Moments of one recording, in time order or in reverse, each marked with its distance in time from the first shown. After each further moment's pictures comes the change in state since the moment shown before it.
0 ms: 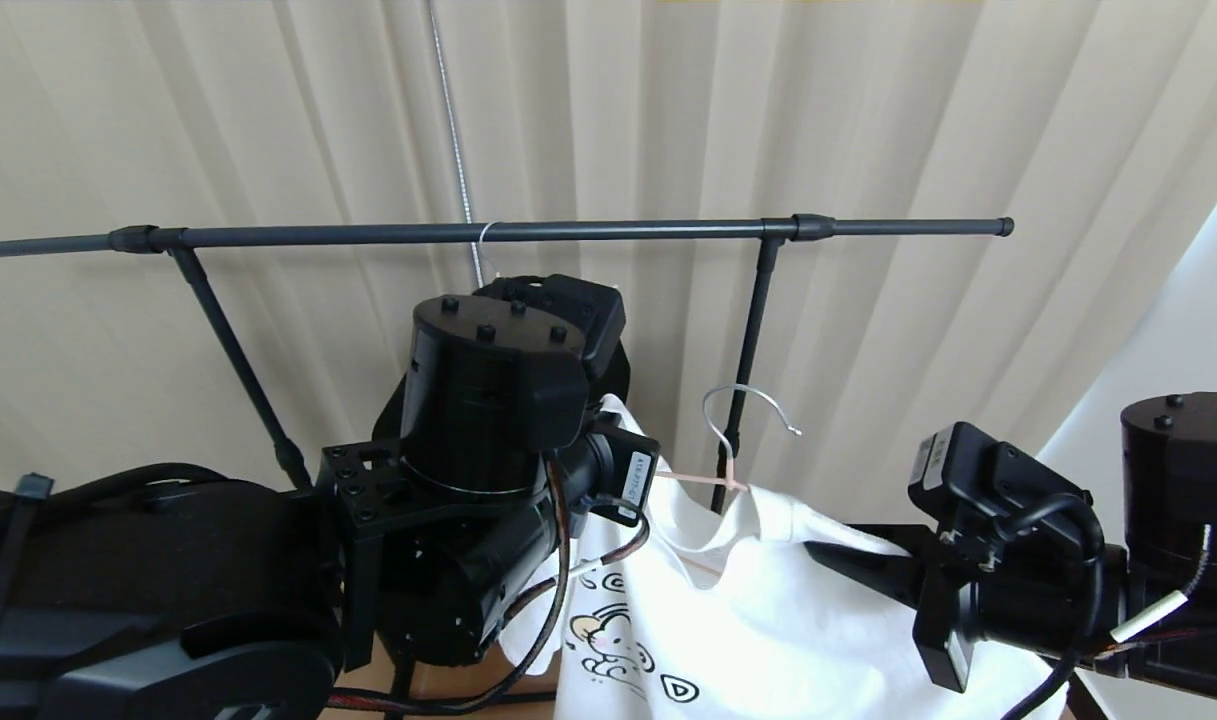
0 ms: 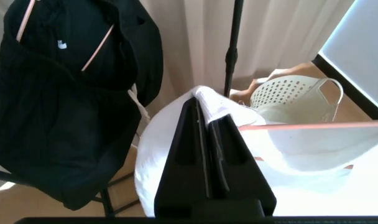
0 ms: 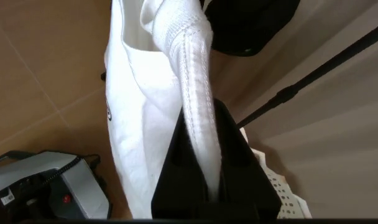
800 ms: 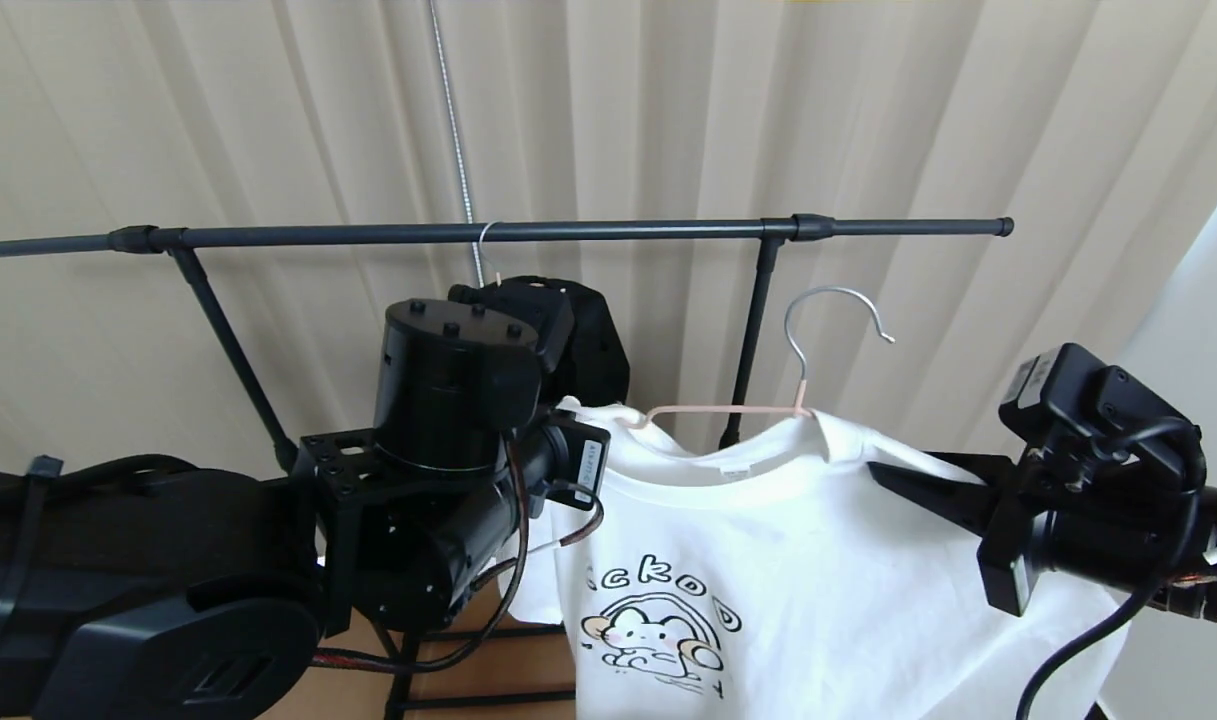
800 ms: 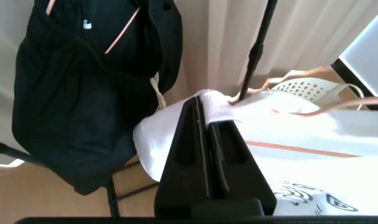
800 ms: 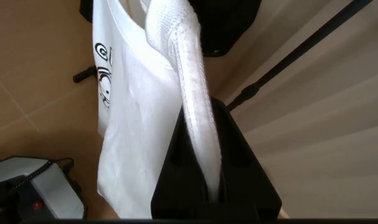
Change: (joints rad) left arm 0.083 -0.003 0.038 0.000 0.000 -0.014; right arm -0.126 -0.093 -0.056 0.039 -0.048 -0.049
